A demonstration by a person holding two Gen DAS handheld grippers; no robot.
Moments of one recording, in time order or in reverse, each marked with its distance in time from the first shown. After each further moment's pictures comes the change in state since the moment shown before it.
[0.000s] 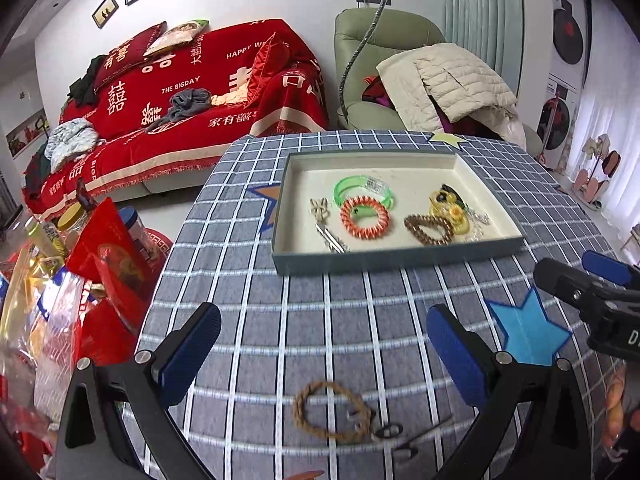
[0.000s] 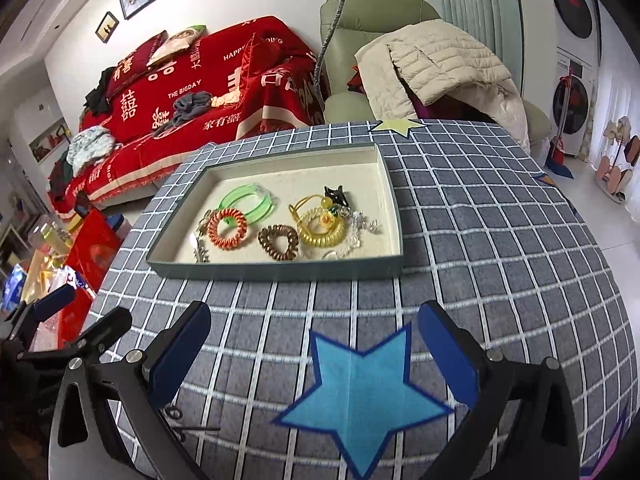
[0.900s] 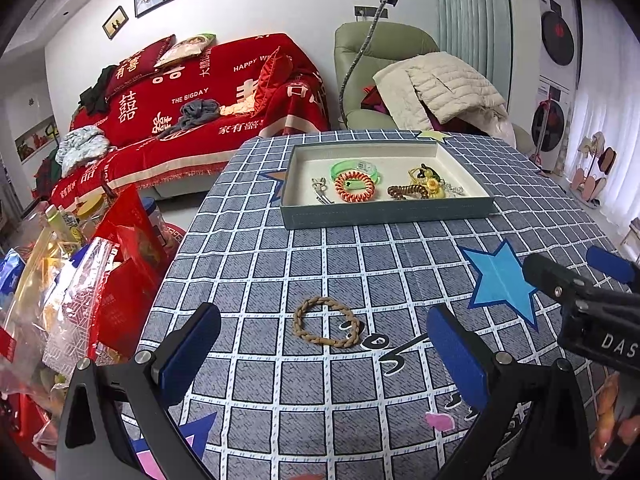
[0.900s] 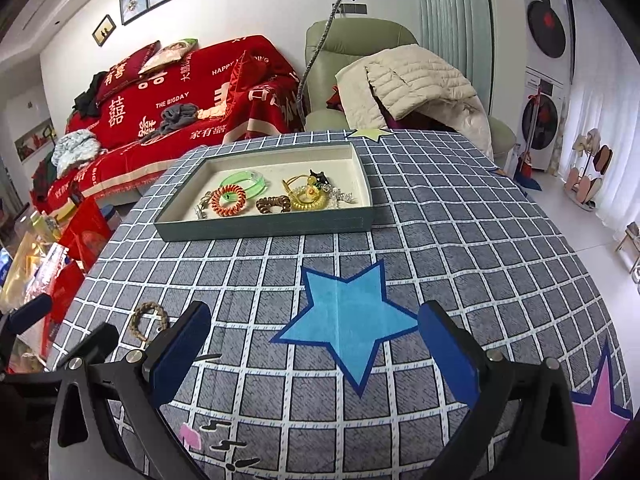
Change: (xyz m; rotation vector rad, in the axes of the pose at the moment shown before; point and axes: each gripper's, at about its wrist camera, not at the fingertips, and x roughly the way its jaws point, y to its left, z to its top) left arm -0.059 -0.006 -0.062 0.007 -0.055 0.018; right arm -0.060 0.017 -0.071 -0.013 -0.086 -0.107
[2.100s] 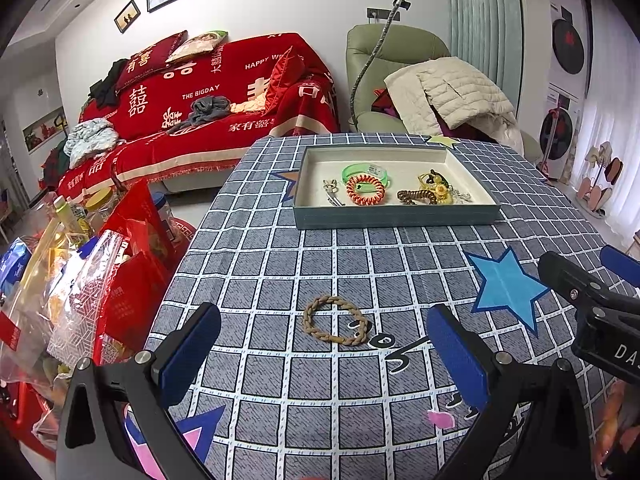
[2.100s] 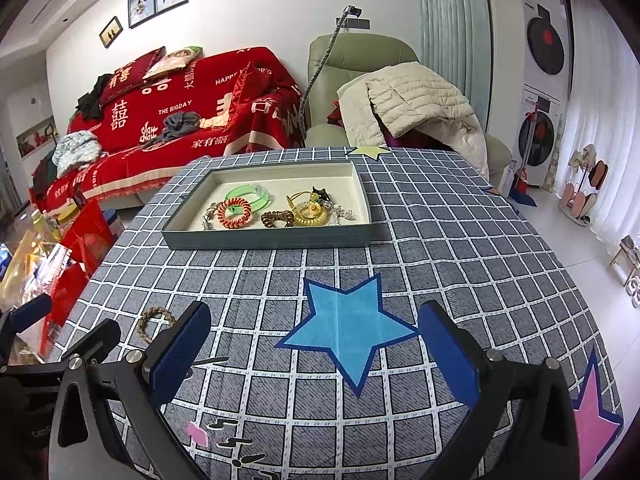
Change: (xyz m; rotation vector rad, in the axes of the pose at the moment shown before) left arm -0.007 0.008 0.000 -0.035 0.000 0.021; right arm -0.022 0.009 0.003 -0.030 -0.052 -0.024
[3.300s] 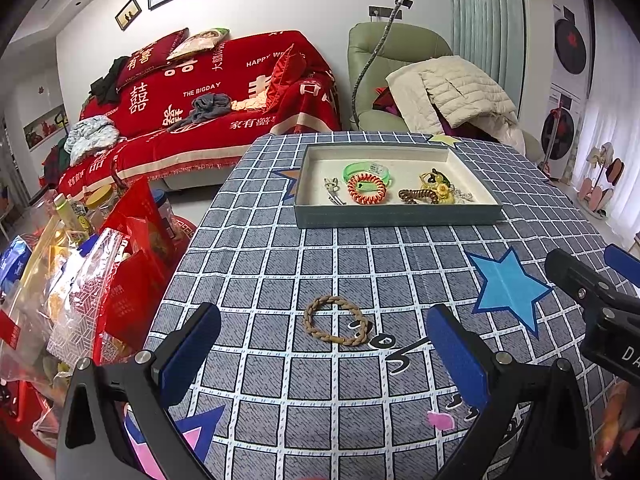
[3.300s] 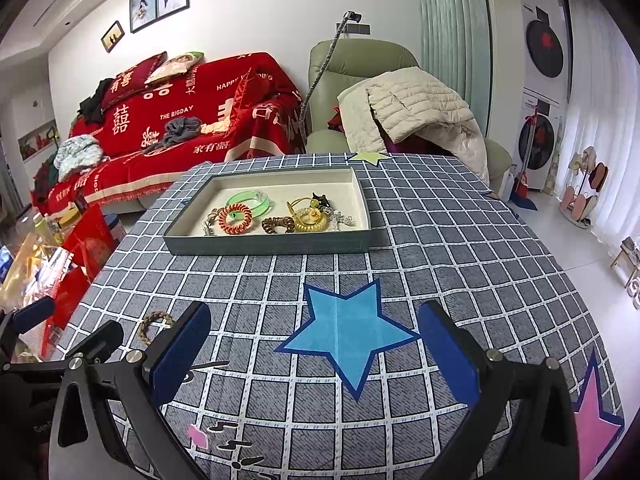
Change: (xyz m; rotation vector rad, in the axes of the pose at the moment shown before) left arm 0.002 -0.001 0.001 -0.005 0.009 0.003; right arm -0.003 -0.001 0.002 -0.003 -0.021 0.006
